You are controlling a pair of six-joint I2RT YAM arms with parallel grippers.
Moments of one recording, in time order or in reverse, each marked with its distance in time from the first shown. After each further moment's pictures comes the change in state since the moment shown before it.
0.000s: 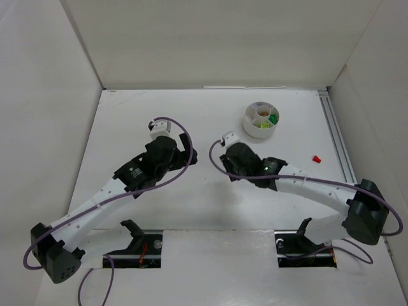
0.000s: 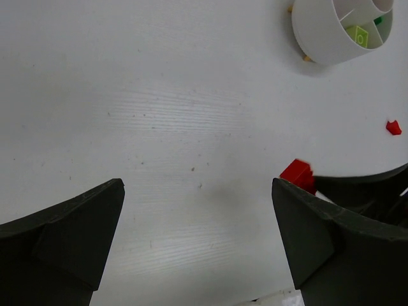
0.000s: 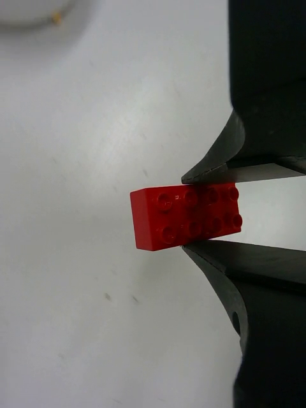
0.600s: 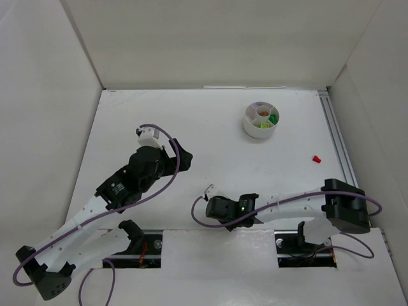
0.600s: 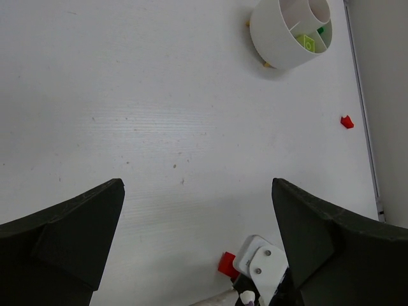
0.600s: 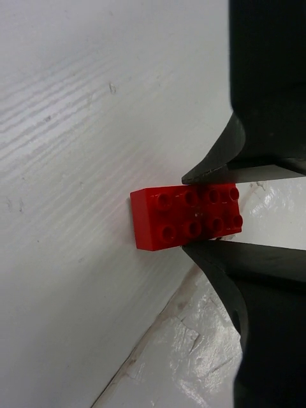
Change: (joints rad) left arm -0.008 -0.175 -0.050 0.011 0.042 0.019; right arm 0.376 0.152 -0.102 -0.154 -0.050 0.229
